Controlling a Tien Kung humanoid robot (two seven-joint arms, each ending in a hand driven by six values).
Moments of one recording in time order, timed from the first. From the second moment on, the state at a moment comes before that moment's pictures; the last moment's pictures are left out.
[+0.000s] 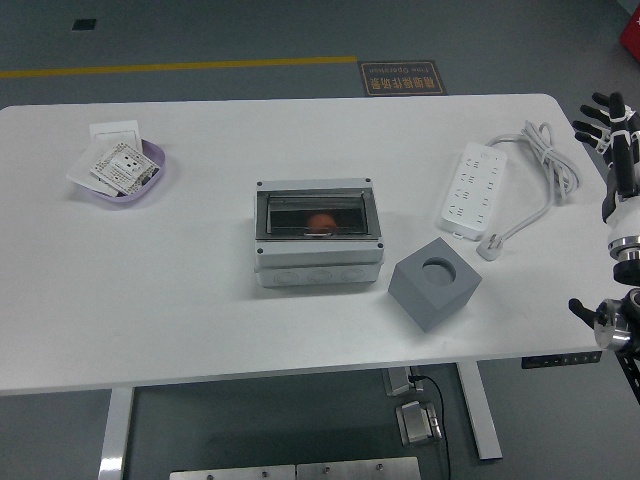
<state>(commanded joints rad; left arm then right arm) -0.03 0.27 -0.43 -0.18 0.43 0.01 0.21 0.10 -0.39 1.36 1.48 -0.99 -0.47 0.26</state>
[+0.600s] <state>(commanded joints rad) -0.01 0.29 -0.27 -0.18 0.25 0.01 0.18 0.07 -0.38 1.37 1.48 -1.00 -0.47 0.26</state>
